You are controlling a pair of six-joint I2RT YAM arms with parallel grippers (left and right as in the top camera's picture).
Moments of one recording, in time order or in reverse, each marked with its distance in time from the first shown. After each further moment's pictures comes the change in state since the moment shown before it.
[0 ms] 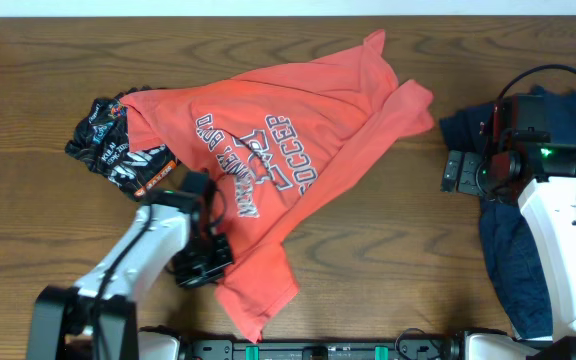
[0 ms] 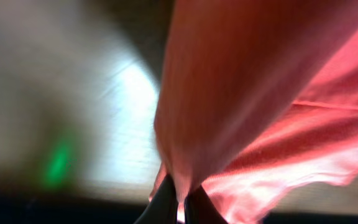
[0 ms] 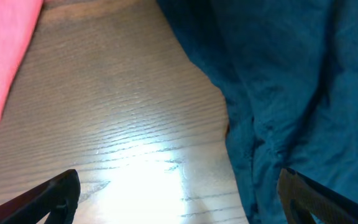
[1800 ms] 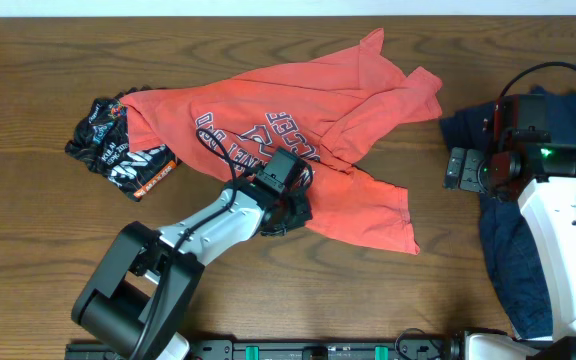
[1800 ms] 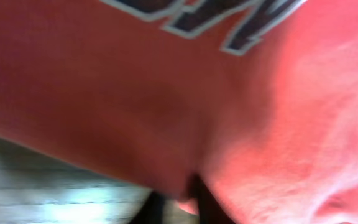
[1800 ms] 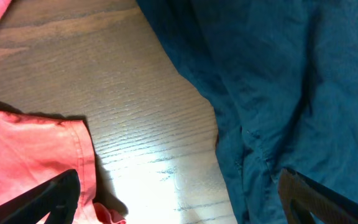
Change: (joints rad) left arm -0.416 0.290 0.149 0.716 -0.024 -0.377; right arm 0.000 0.000 0.000 0.032 0.050 0.001
